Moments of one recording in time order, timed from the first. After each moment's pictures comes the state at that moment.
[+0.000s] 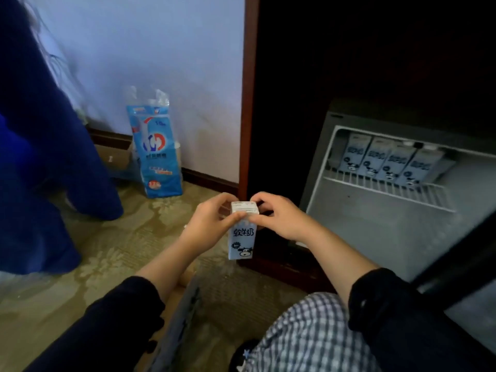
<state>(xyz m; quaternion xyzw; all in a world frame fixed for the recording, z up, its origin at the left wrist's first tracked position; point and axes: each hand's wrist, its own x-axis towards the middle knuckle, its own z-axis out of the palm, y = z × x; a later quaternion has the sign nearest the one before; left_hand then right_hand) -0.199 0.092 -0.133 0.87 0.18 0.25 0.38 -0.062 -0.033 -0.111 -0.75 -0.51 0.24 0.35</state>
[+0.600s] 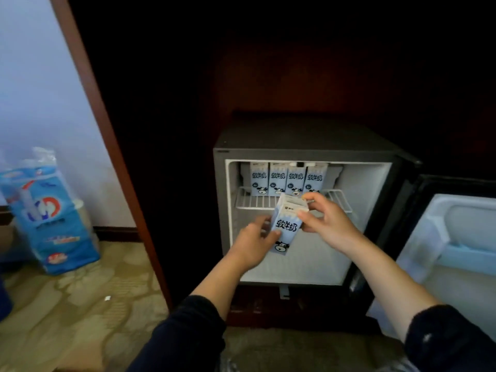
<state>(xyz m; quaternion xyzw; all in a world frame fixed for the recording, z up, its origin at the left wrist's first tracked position) 0.004 -0.059 -0.118 0.86 0.06 0.11 0.49 0.081 -0.221 -0.086 -0.77 -0.30 0.08 0.56</state>
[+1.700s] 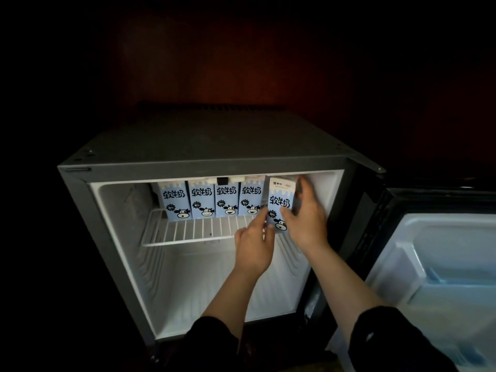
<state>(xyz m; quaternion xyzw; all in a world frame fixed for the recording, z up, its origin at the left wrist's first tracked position) 0.185 -0.158 -0.165 0.87 0.01 0.19 0.46 0.219 -0.255 -0.125 -0.86 -0.06 -0.18 0.48</state>
